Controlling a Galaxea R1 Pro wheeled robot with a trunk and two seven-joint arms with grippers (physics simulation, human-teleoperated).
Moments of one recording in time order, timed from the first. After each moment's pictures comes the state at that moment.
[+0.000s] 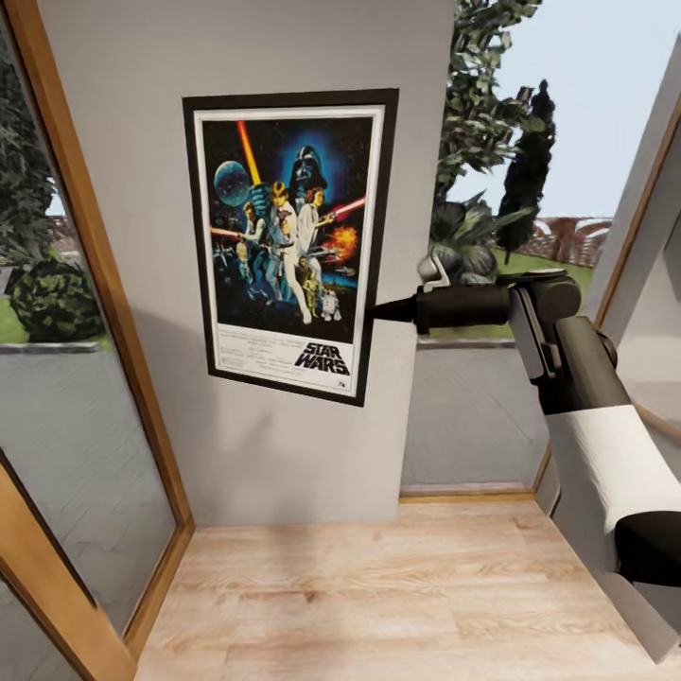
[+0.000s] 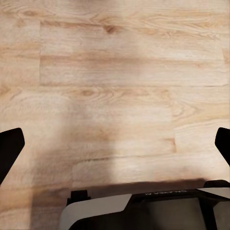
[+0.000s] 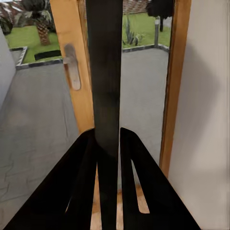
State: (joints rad) left arm 0.03 0.08 0.07 -0.61 0.09 -0.11 -0.29; right arm -1.21 -0.14 0.16 -1.24 -0.11 0.91 1.29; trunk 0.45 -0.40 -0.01
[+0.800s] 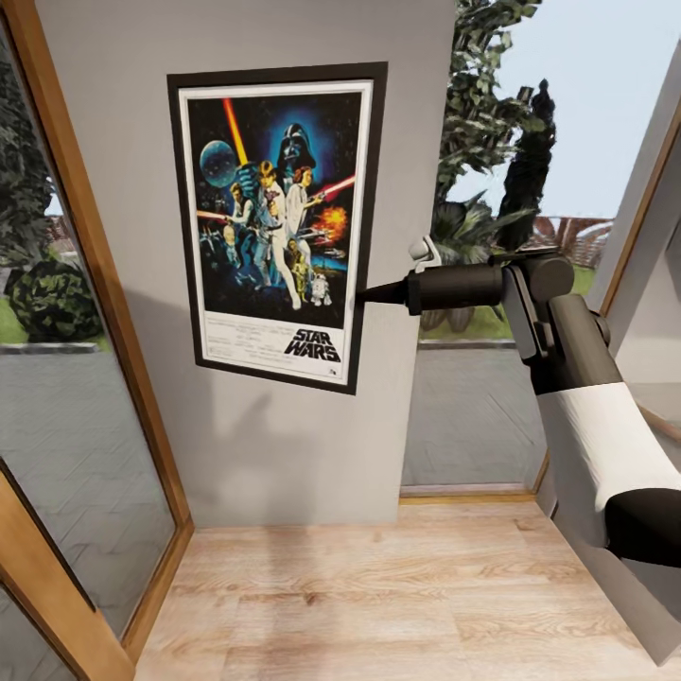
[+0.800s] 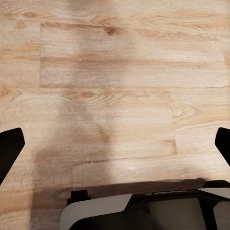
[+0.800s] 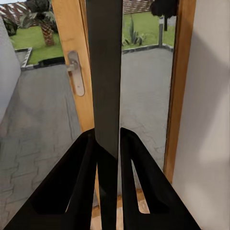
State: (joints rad) left arm 0.03 0.08 0.07 -0.61 0.09 -0.11 -0.29; right arm -1.29 -0.10 0.17 -1.20 -0.11 0.96 1.29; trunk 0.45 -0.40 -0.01
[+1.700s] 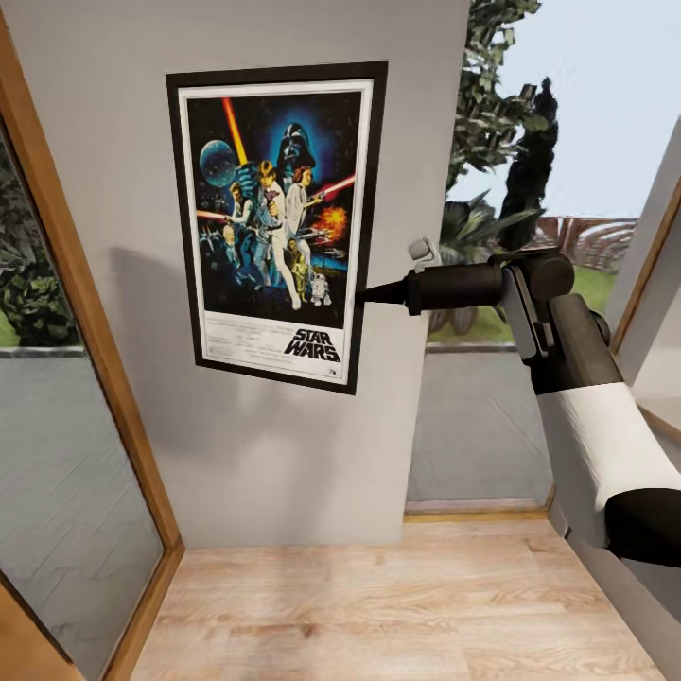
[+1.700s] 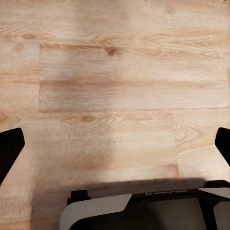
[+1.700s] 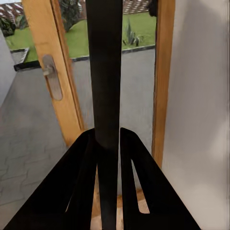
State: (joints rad) left arm 0.03 0.08 0.07 -0.61 0.09 -0.10 -0.29; right arm -1.29 -0.10 0.17 -1.20 -0.11 0.96 1.29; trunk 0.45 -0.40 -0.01
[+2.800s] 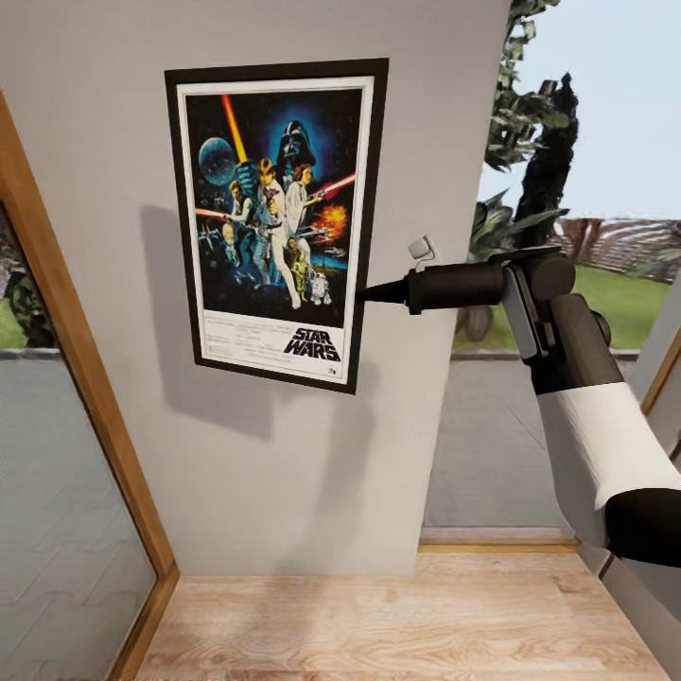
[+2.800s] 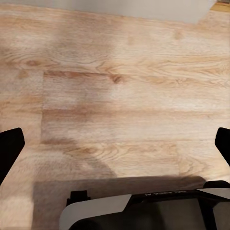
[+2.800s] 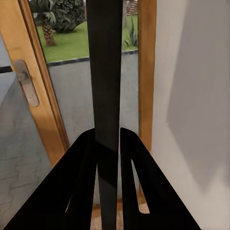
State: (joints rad) left arm 0.03 0.08 0.07 -0.61 0.09 -0.10 -0.29; right arm -1.29 -0.10 0.17 -1.20 -0.11 0.96 1.29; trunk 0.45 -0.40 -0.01
